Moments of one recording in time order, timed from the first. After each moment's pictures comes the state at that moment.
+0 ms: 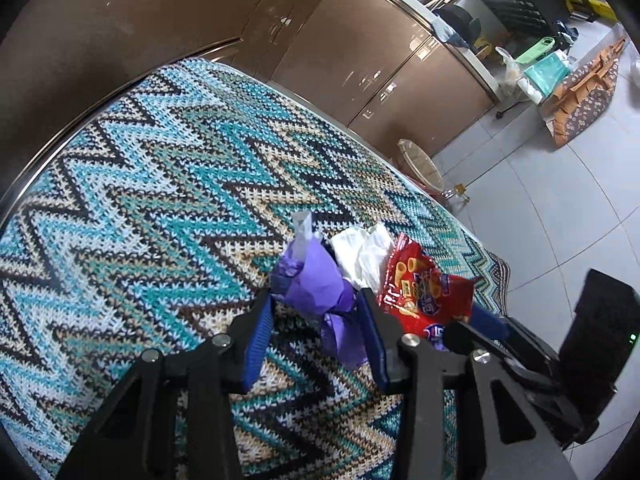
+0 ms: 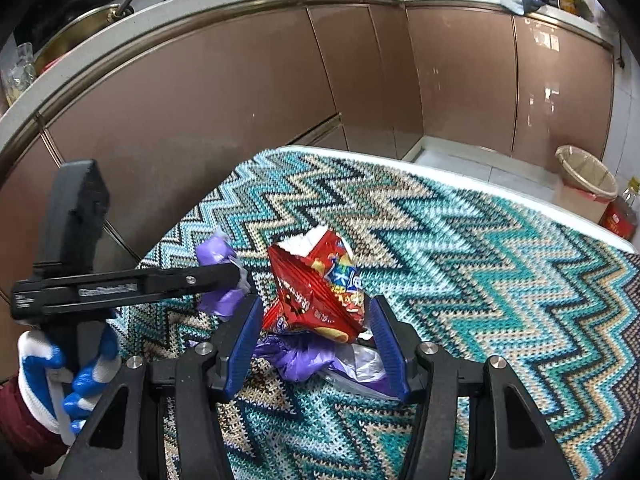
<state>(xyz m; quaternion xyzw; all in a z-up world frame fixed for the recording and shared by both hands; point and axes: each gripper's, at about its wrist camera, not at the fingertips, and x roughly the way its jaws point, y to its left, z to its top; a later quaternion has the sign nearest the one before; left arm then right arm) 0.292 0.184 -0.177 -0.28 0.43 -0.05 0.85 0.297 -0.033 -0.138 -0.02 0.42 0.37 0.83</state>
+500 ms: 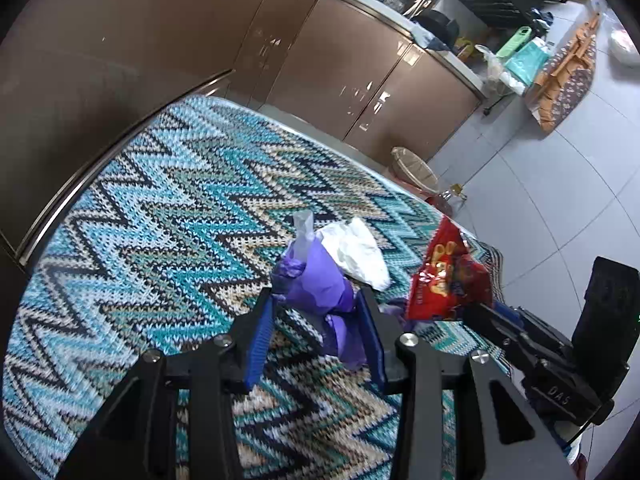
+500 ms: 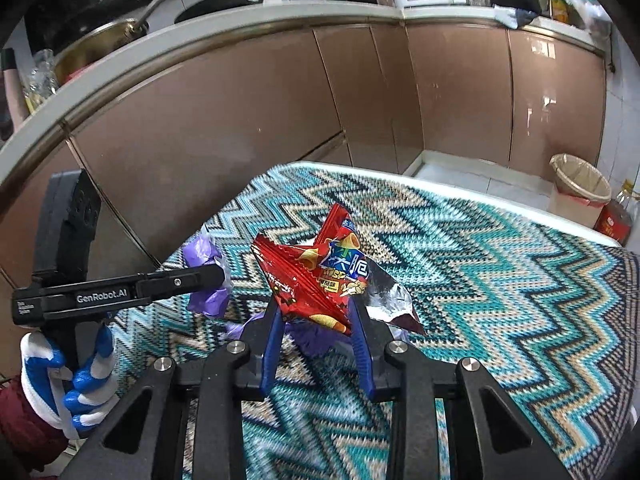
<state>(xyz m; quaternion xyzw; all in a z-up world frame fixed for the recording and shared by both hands) 0.245 0.173 -0.139 -0.24 0.41 -0.04 0.88 0.264 -0.060 -0.108 0.00 0.38 0.38 0.84</state>
